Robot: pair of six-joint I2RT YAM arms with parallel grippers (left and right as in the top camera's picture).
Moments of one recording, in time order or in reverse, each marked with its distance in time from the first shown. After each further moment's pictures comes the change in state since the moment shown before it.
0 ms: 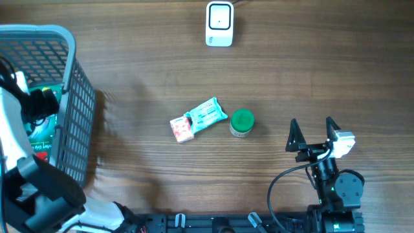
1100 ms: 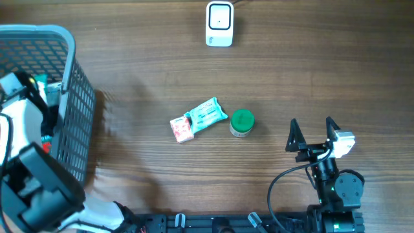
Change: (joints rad) left arm -0.021 -0.005 -0.266 0.301 -0.105 0.008; right arm 0.000 0.000 0.000 0.000 0.000 0.000
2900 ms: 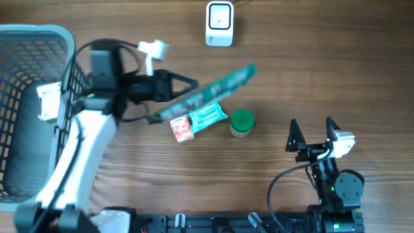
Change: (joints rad) left arm -0.706 -0.287 -0.131 0.419 1.512 -0.609; right arm 0.000 0.002 0.000 0.000 0.000 0.000
